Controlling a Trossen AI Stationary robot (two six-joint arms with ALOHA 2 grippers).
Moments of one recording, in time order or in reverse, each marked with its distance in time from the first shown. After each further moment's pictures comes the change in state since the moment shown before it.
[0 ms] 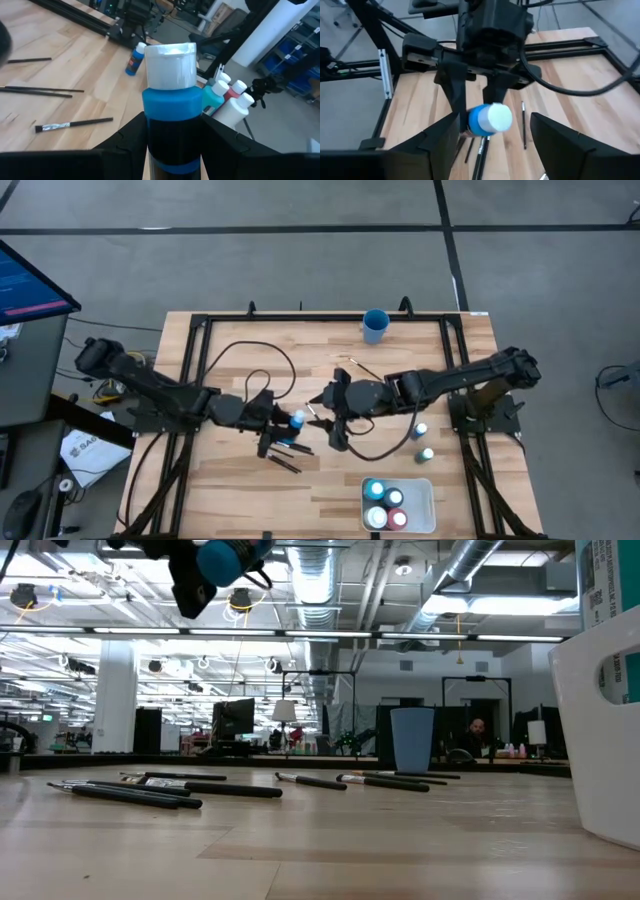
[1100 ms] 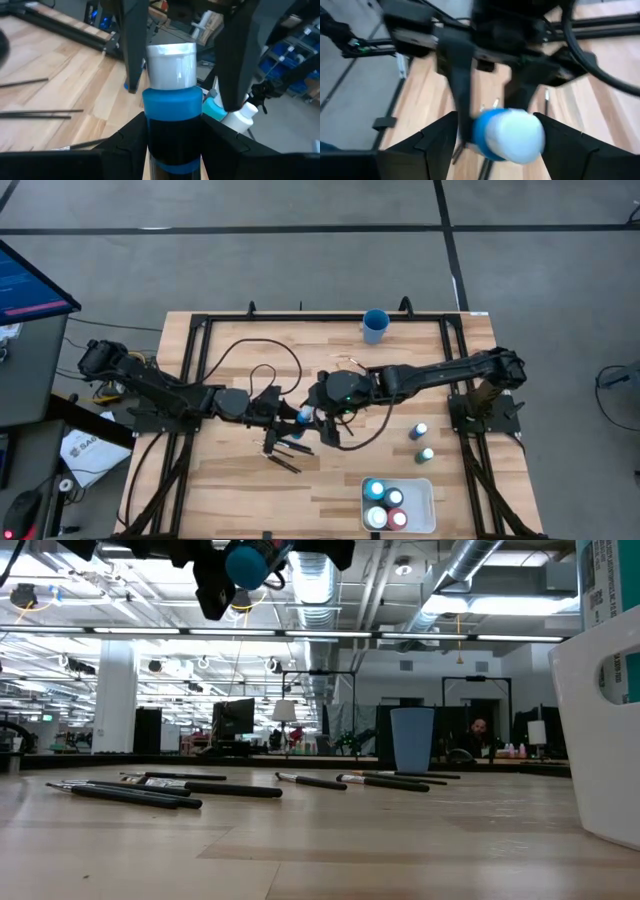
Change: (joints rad) left arm 0.060 0.054 0.000 0.121 0.064 0.090; right arm -0.099 0.098 -0.001 0.043 -0.255 -0.048
